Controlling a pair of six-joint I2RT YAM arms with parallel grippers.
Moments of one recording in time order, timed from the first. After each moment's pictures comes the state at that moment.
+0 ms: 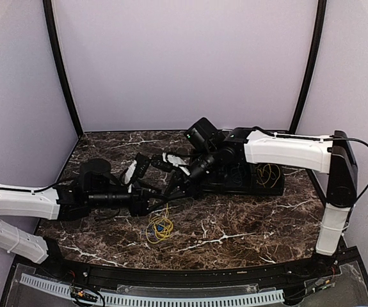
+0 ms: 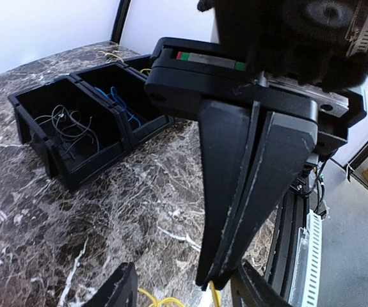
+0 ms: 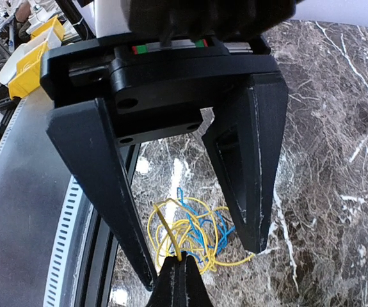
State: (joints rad) left arm -0.89 1.16 0.57 0.25 0.27 -0.26; right arm 0.97 1.88 1.58 -0.61 -0.77 -0.40
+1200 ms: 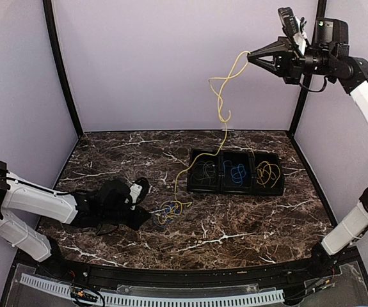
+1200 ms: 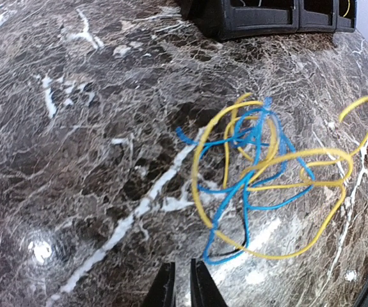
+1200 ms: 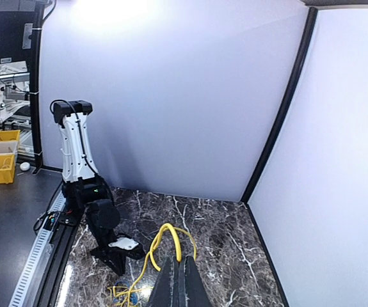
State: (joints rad) left arm -0.90 1.40 0.50 0.13 -0.05 -0.39; right arm 0.39 1.52 2.08 -0.73 -1.14 -0.39
